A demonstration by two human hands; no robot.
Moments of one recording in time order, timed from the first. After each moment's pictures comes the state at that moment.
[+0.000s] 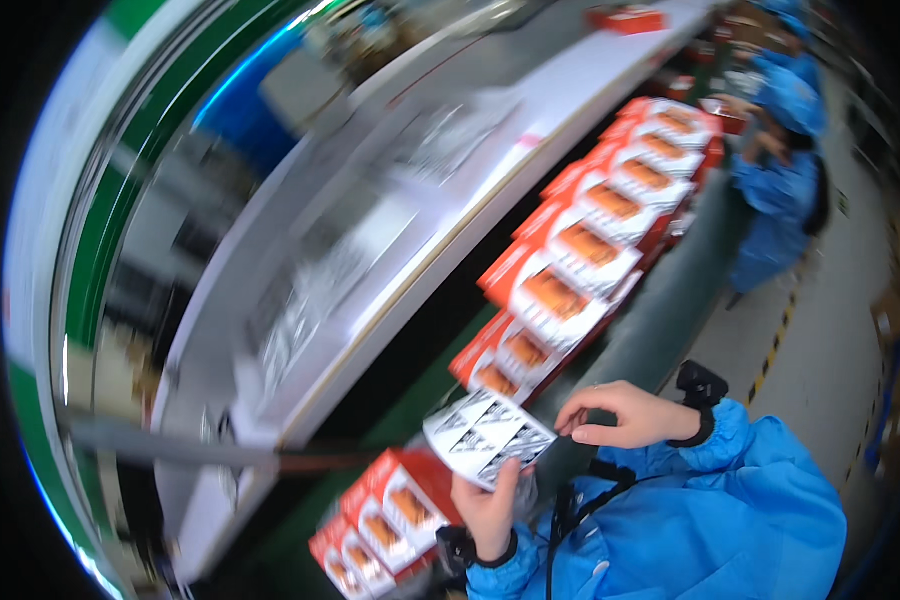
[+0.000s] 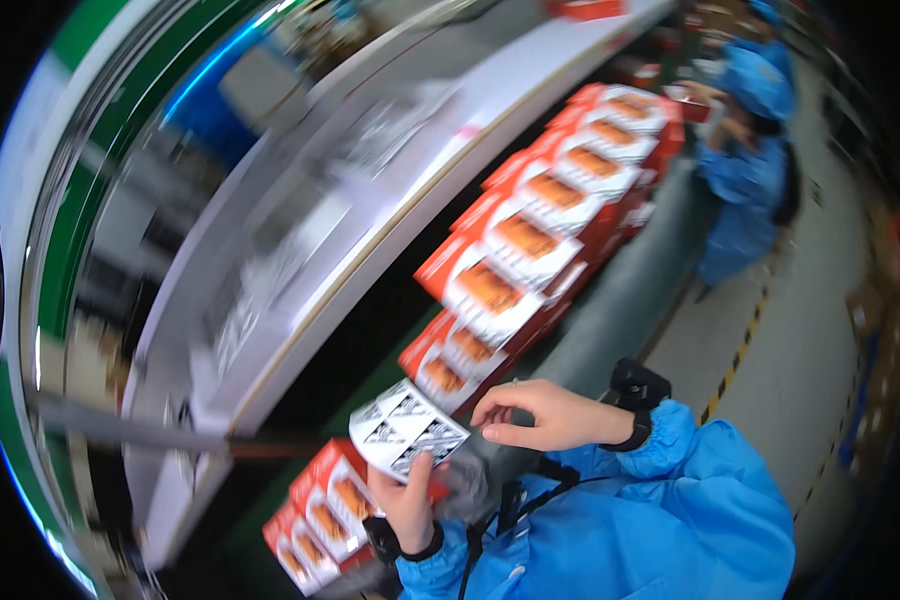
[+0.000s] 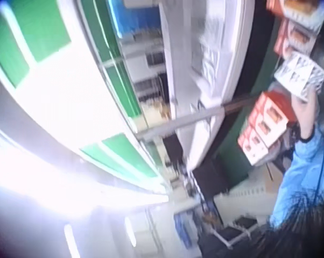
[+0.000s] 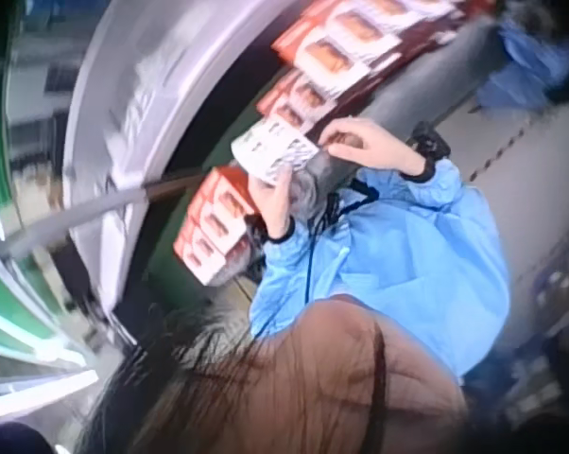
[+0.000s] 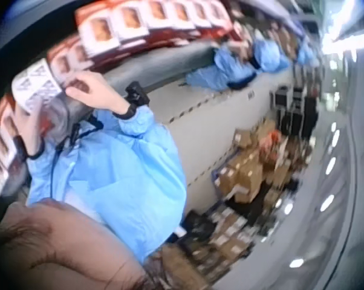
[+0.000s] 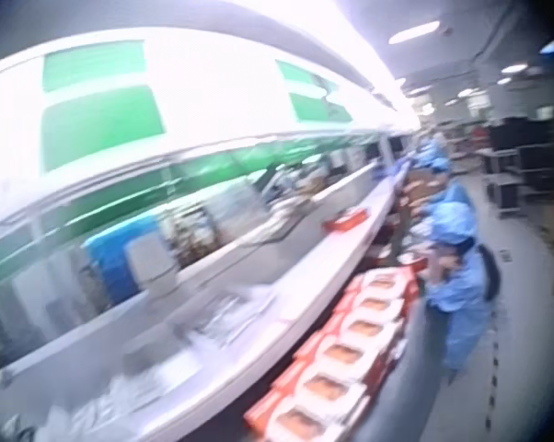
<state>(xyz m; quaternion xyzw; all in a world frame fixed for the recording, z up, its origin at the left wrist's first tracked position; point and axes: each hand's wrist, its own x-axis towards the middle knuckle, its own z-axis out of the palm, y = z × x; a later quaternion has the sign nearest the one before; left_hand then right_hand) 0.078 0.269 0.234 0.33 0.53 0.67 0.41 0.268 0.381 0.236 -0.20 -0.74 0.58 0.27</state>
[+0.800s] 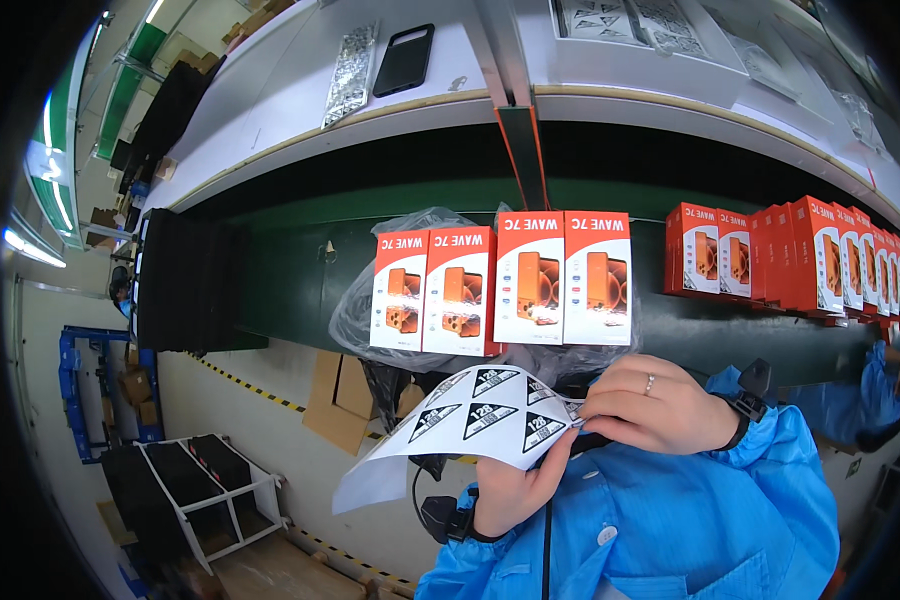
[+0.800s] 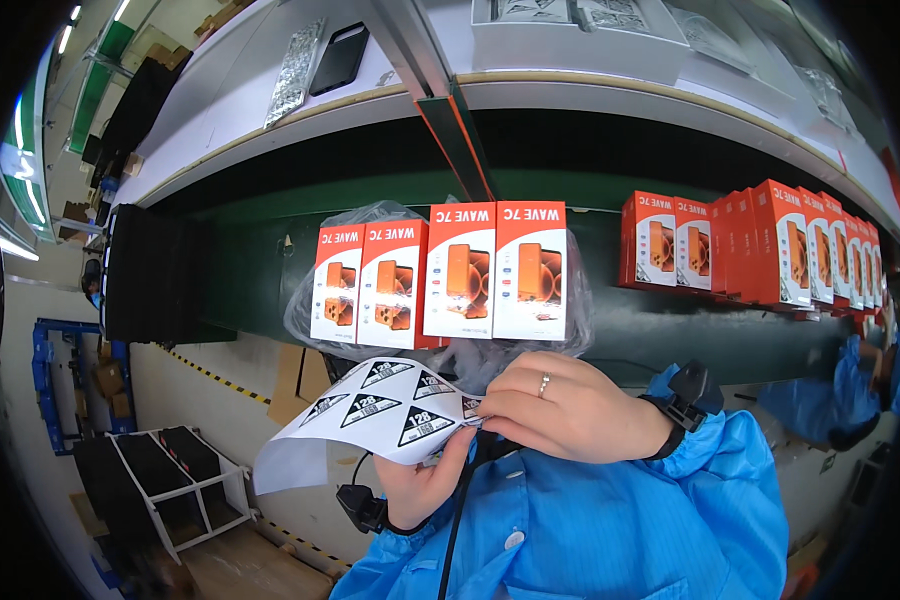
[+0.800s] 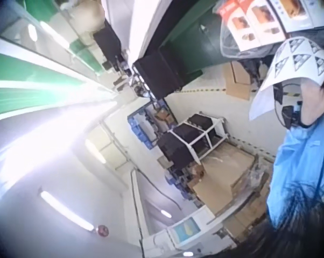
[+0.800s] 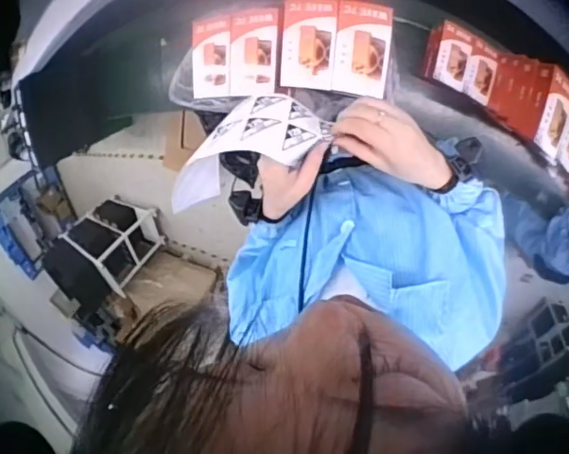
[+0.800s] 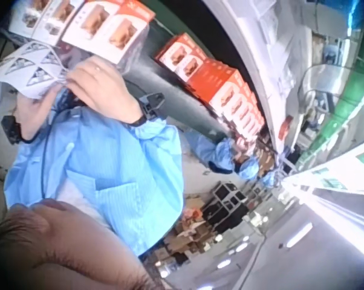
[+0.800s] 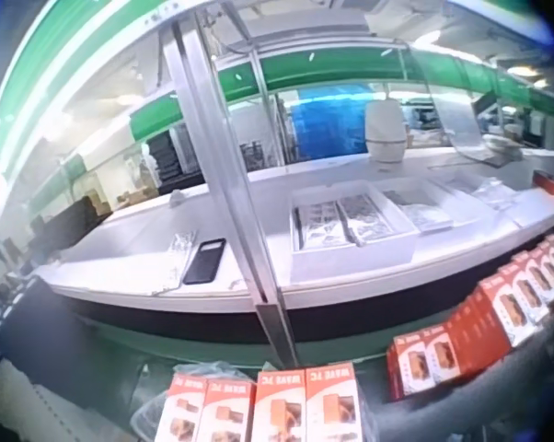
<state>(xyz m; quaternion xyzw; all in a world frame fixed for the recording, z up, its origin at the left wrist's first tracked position) -0.039 -0.027 0.209 0.33 0.77 0.54 0.09 0.024 0.165 0.223 0.15 -0.88 0.42 0.15</state>
